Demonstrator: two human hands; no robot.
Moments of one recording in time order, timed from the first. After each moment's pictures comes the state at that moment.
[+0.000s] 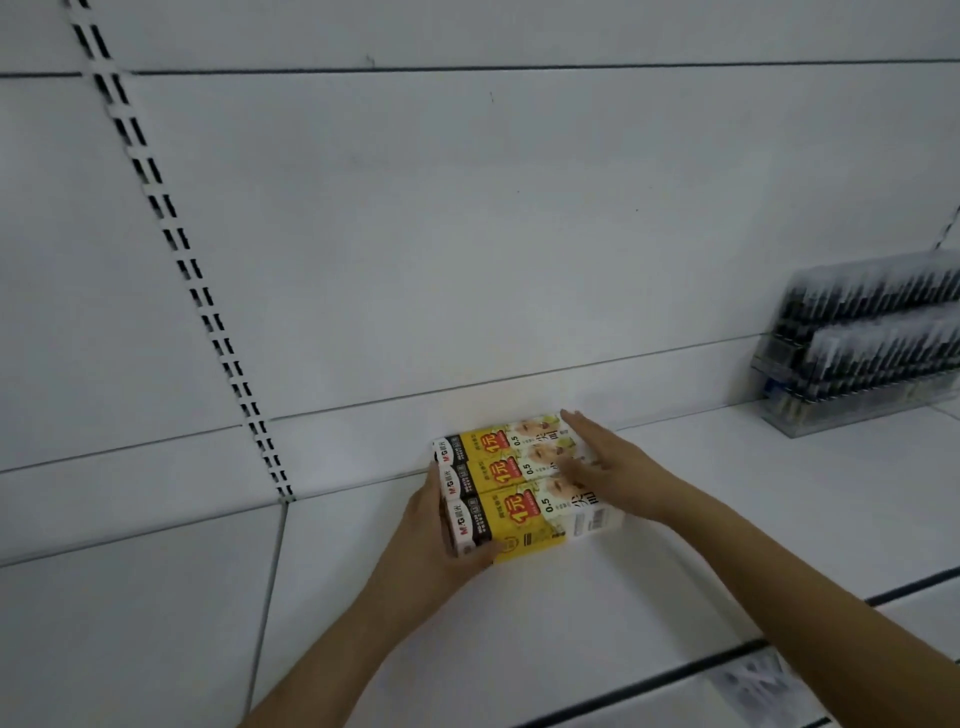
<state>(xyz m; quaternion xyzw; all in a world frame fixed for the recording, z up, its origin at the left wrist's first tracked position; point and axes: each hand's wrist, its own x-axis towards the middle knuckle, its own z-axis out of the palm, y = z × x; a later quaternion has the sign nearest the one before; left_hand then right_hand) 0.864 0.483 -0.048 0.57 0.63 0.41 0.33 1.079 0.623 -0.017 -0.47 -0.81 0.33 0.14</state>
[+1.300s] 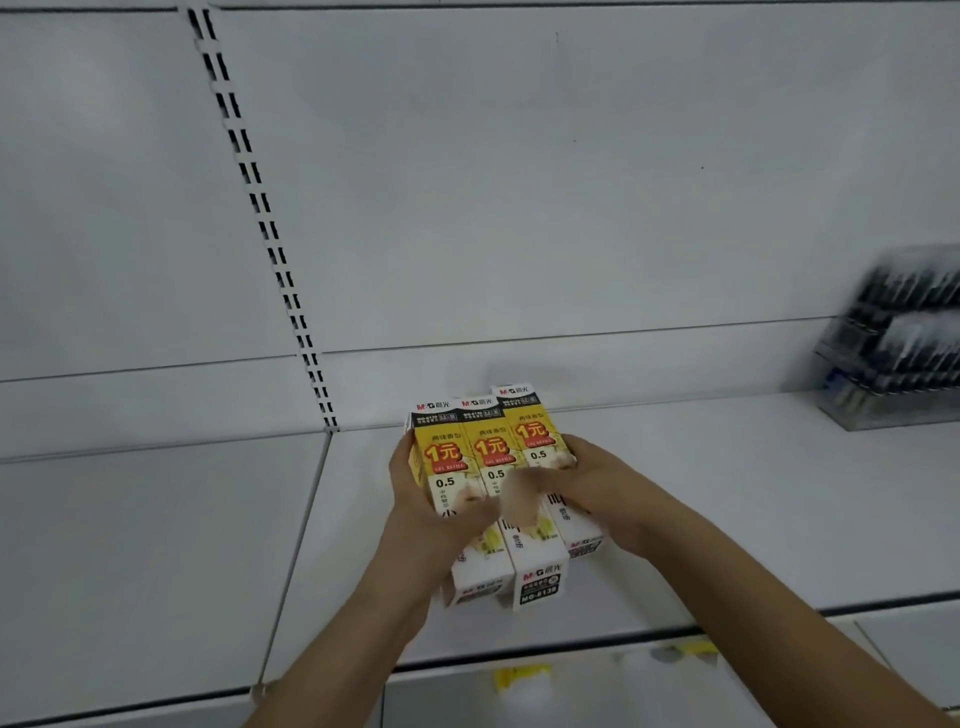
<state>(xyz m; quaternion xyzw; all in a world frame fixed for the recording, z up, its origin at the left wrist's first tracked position) 0.897 0.425 -0.025 0.31 0.63 0.59 0.39 1.043 0.555 -0.023 -0.38 -0.64 0.64 0.18</state>
